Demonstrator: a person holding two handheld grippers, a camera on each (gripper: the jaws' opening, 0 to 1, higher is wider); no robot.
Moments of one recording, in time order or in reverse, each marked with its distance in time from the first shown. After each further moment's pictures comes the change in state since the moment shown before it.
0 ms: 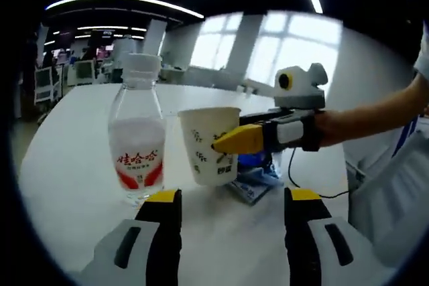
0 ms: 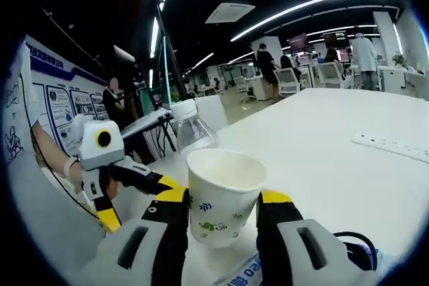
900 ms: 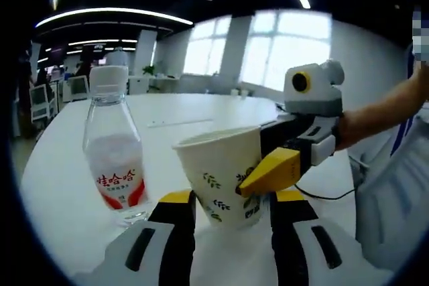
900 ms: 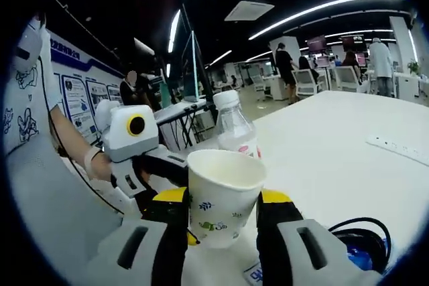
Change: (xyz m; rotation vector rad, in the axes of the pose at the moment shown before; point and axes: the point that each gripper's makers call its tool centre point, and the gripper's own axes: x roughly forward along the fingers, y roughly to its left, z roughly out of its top) left arm 0.011 -0.002 0.007 0.064 -0.038 -0.001; right arm -0.009 0.037 -0.014 -0.055 0.024 0.099
